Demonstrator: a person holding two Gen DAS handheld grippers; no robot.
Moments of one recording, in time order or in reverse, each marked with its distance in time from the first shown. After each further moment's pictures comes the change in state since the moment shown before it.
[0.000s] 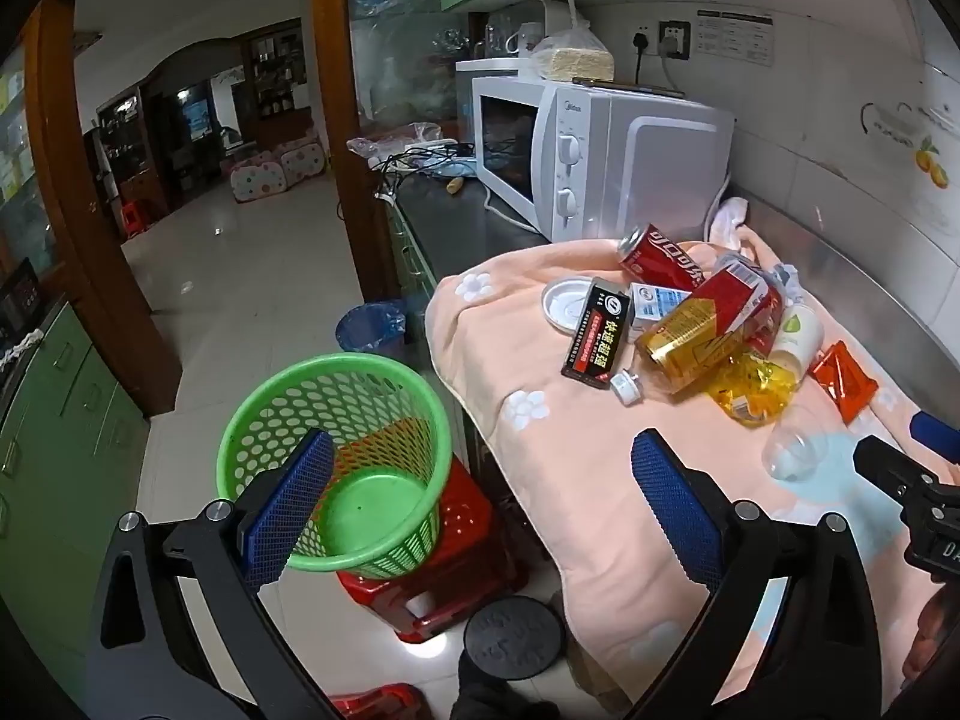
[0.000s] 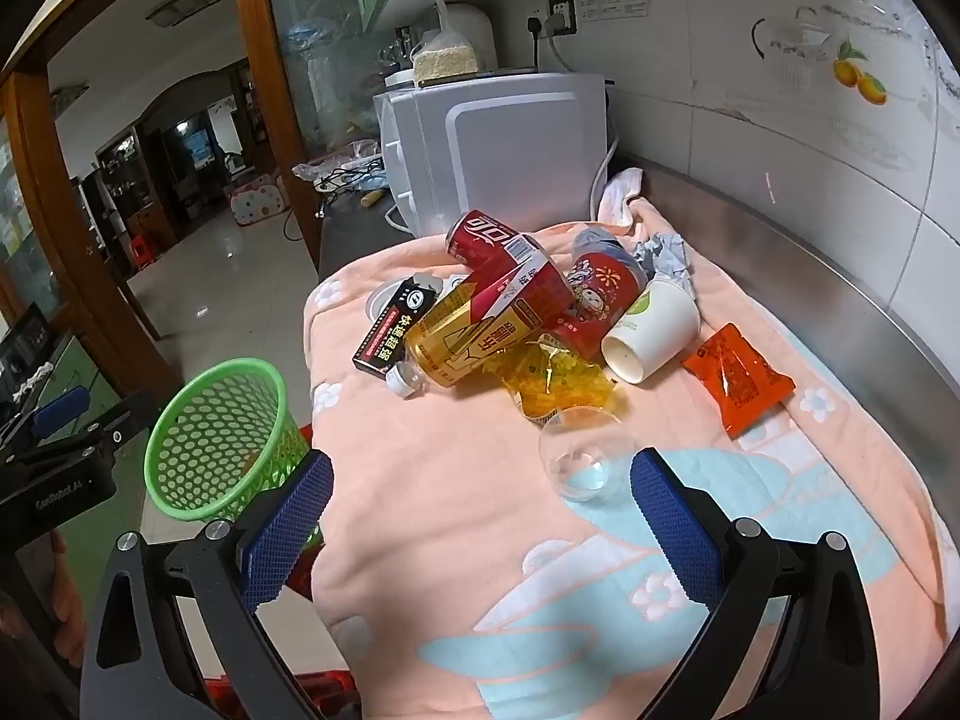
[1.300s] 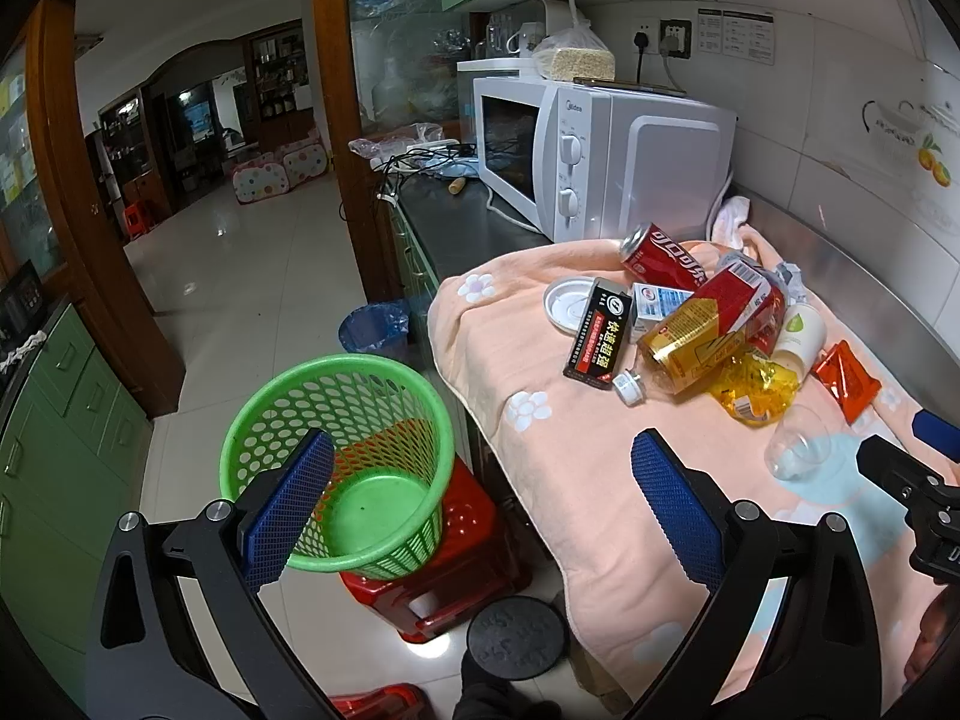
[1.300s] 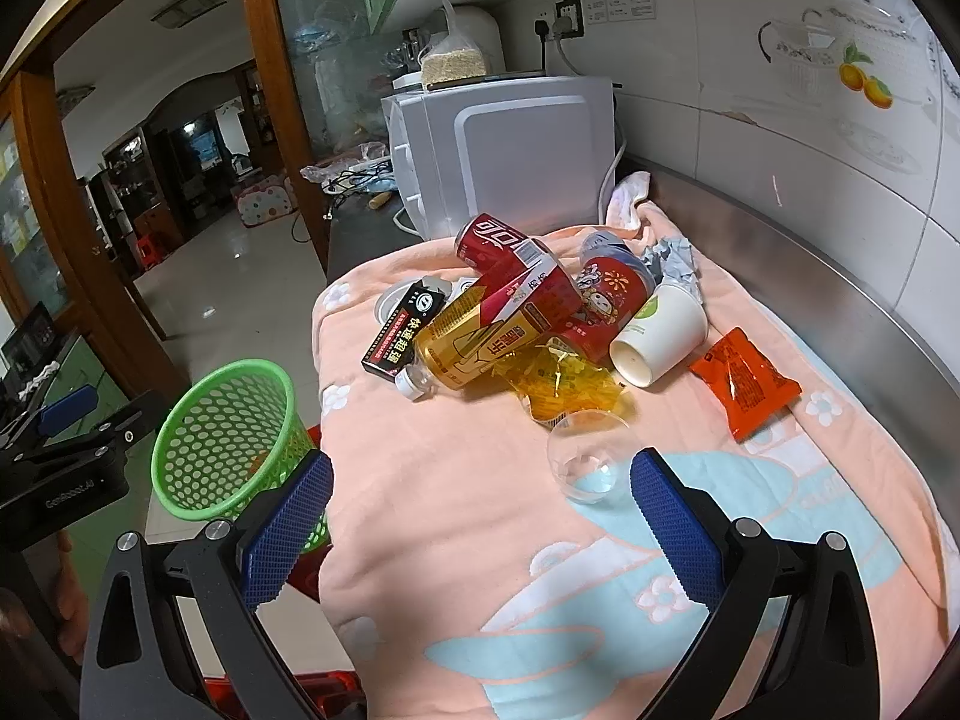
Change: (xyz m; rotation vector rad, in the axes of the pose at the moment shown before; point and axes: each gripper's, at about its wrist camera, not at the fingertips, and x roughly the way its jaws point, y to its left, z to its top) left arm -0.001 0.000 0.000 0.003 -0.004 0.009; right arm 0.000 0.006 0.000 -0.006 -0.014 0.012
